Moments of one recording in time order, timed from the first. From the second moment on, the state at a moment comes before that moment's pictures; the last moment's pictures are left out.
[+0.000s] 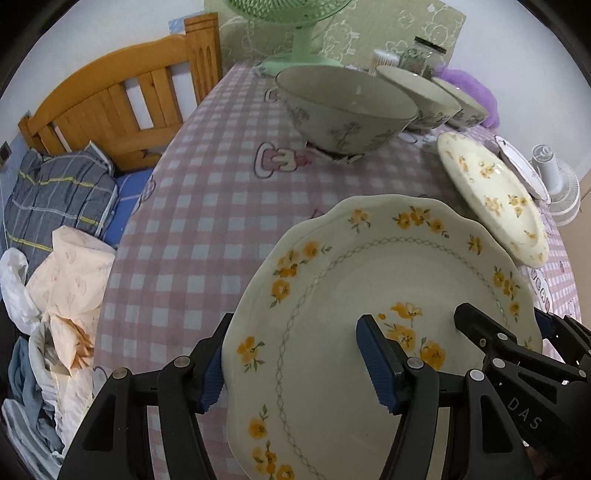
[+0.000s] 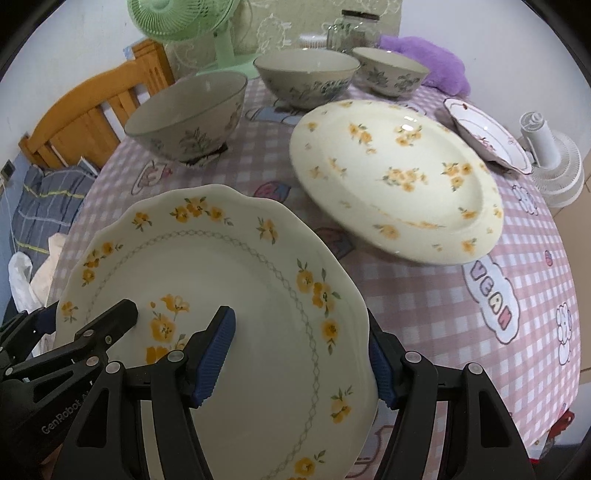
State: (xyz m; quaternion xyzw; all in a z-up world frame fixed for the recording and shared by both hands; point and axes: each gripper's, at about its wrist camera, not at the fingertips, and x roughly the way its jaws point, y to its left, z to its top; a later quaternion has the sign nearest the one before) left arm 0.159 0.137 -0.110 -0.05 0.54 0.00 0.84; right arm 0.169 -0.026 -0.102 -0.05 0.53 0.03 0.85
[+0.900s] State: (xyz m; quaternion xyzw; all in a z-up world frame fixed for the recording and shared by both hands) left arm 0.157 0.135 -0.071 -0.03 0.54 0.00 0.84; right arm 0.166 -0.030 -0.053 -0.06 0.52 0.05 0.85
